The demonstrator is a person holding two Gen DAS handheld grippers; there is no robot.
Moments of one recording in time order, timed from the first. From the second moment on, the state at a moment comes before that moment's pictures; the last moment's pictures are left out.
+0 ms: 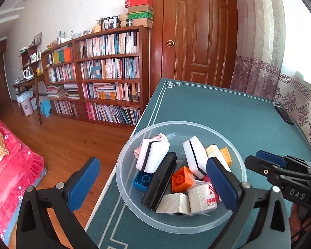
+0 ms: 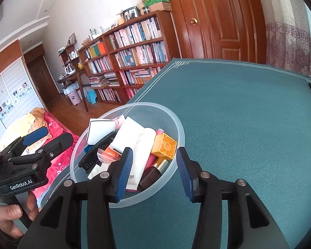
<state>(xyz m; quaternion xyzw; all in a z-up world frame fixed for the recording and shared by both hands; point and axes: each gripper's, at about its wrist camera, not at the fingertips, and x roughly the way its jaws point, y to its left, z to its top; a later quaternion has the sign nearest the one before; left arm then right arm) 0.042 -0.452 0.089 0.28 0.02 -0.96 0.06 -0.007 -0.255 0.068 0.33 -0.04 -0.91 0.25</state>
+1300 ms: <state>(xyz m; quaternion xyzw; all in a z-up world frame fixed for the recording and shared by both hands) 0.123 -0.413 0.102 0.24 -0.07 -0.96 0.16 0.095 -0.246 0.105 0.24 0.02 -0.96 0.13</state>
